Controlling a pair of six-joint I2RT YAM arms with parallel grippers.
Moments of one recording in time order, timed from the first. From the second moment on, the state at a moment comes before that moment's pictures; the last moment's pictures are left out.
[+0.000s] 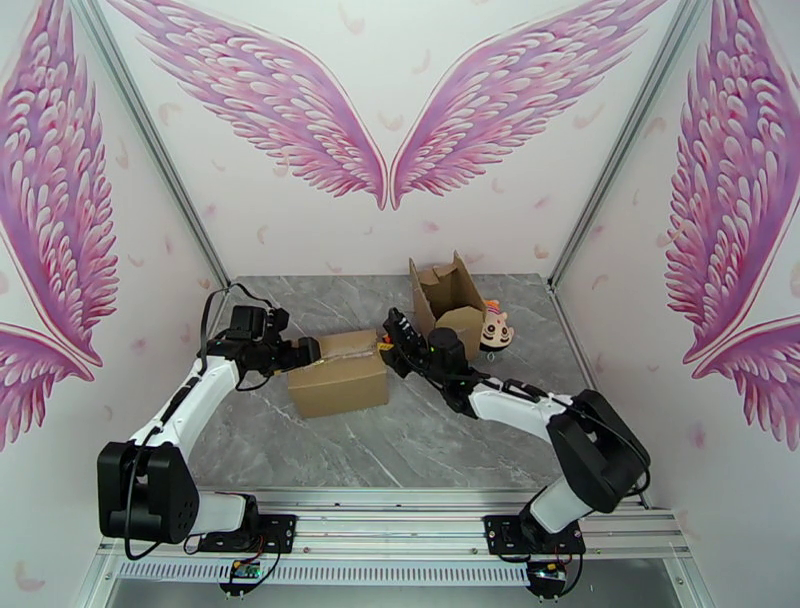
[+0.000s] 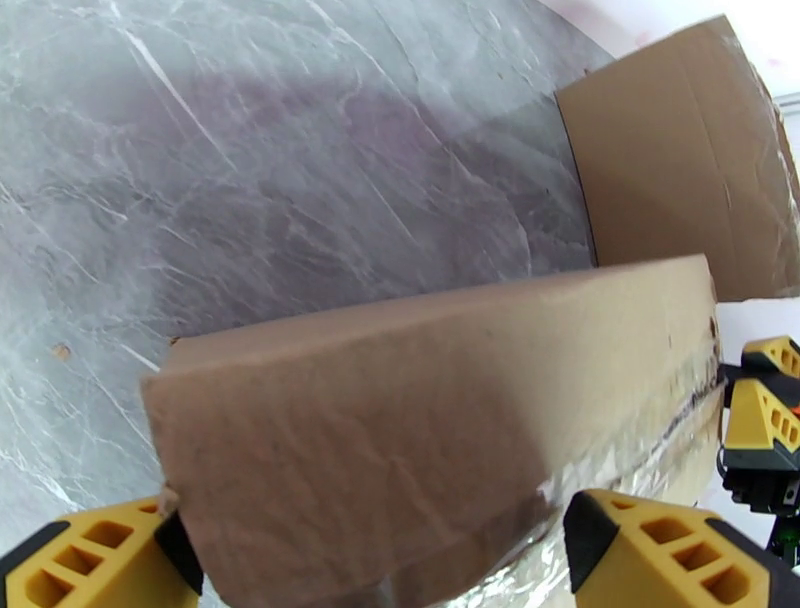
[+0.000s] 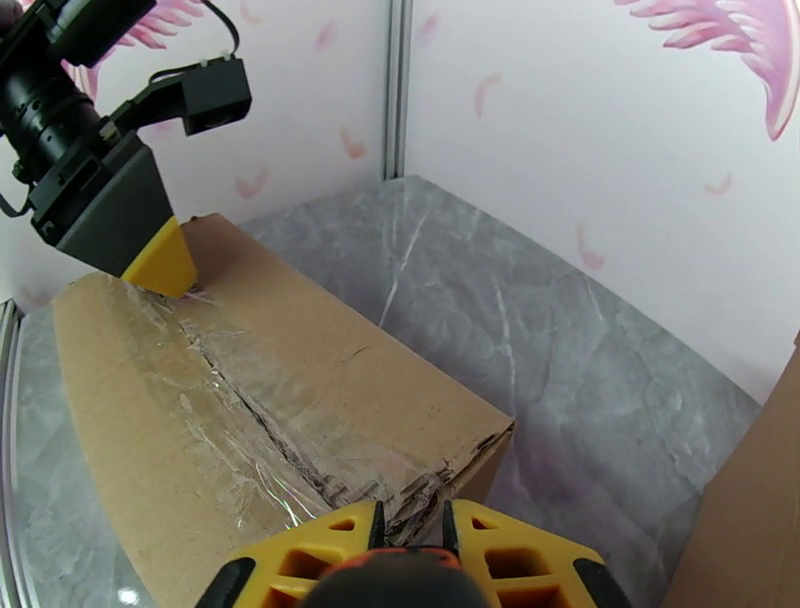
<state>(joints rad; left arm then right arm) -0.09 1.38 1.05 -0.65 0.44 -0.32 0.63 1.53 0.83 0.45 -0.22 -0.11</state>
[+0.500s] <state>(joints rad) -0.23 1.19 1.05 -0.68 0.02 -0.09 0.62 1.36 0.82 0.21 0.12 0.05</state>
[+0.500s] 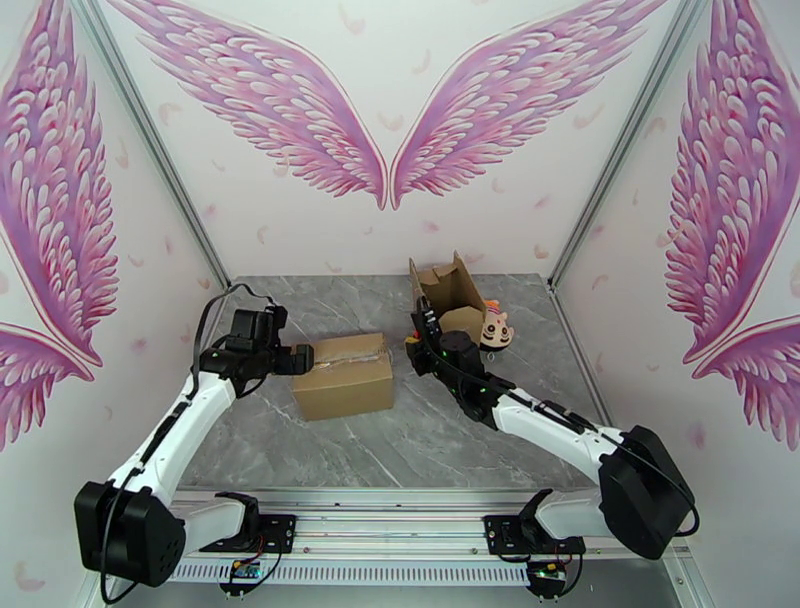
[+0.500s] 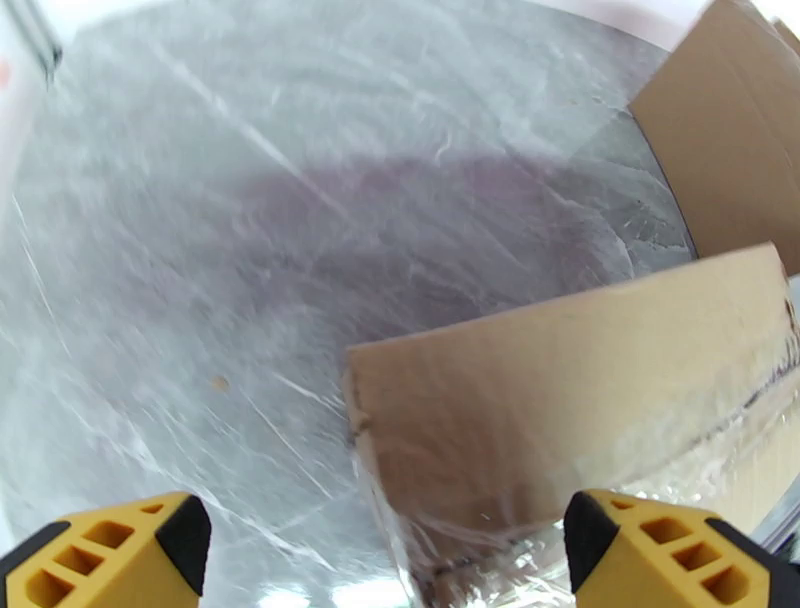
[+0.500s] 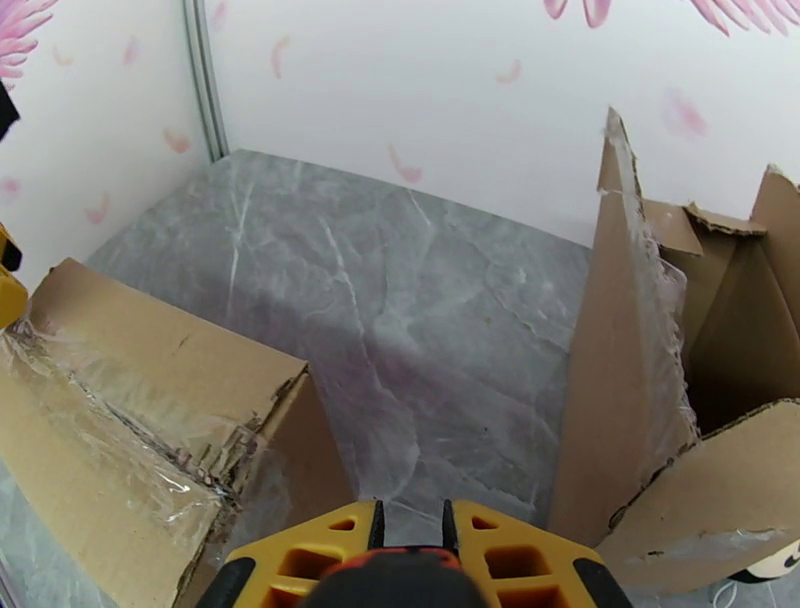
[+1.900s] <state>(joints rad) -0.70 1.32 0.92 -0.31 0.10 0.70 0.57 1.49 0.94 0.39 -0.08 0.42</state>
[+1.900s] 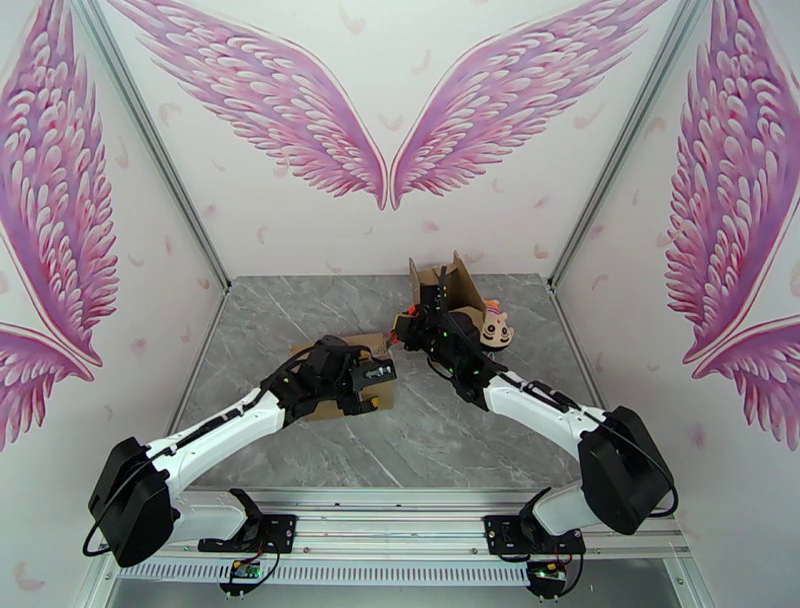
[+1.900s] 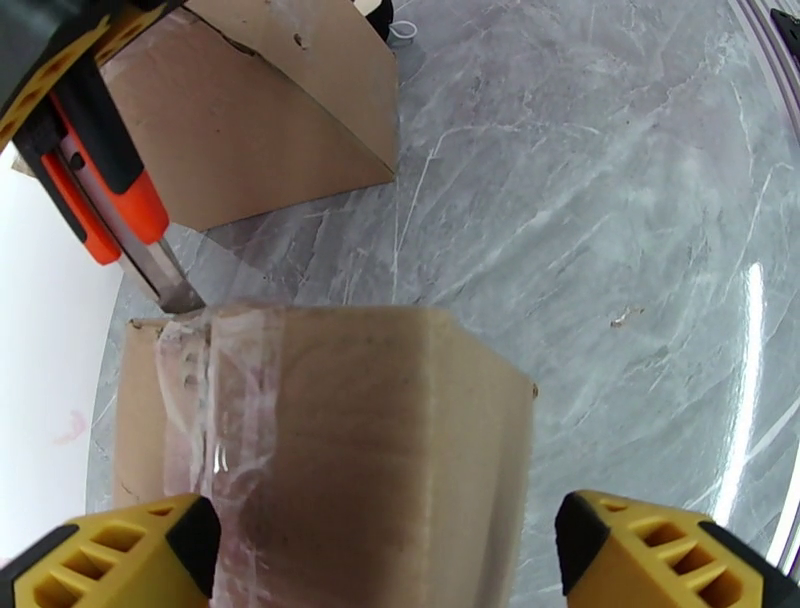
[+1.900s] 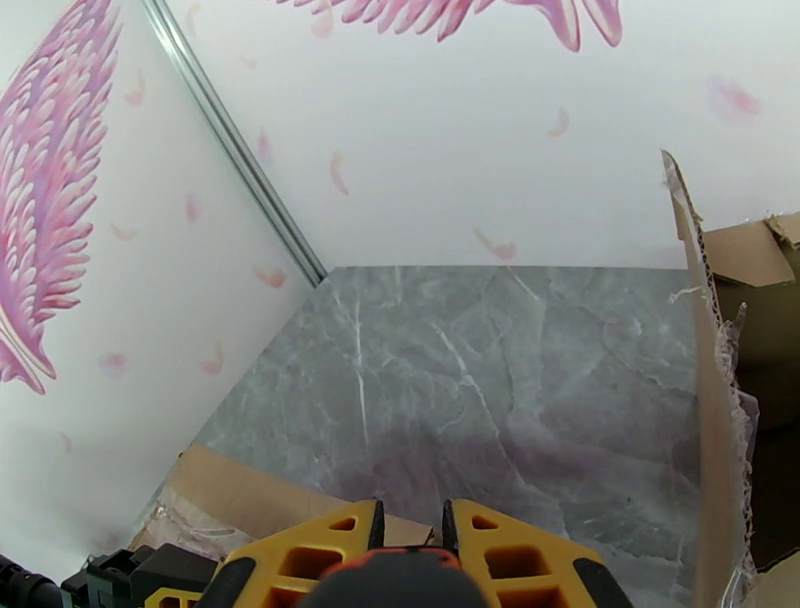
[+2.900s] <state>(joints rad) -0.68 1.31 0.86 -0.22 0.12 0.68 0.57 1.50 0.94 0.44 -0.06 0.50</state>
